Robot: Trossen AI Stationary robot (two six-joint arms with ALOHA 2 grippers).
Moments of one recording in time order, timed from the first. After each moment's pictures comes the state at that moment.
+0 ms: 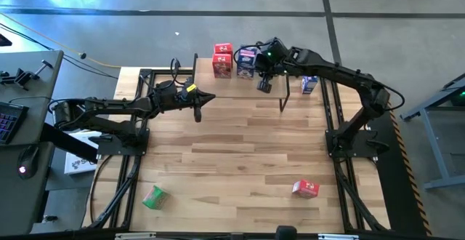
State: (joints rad) left arm 0.41 1.18 0.46 0.56 0.11 -0.02; right arm -0.50 1.62 1.54 -0.74 0.10 -0.39
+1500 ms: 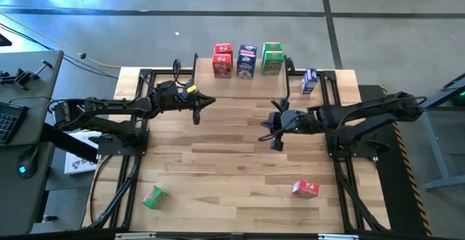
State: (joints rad) left arm 0.40 1.18 0.46 0.52 0.19 -0.04; right arm 0.13 1.22 0.96 -0.43 0.35 0.06
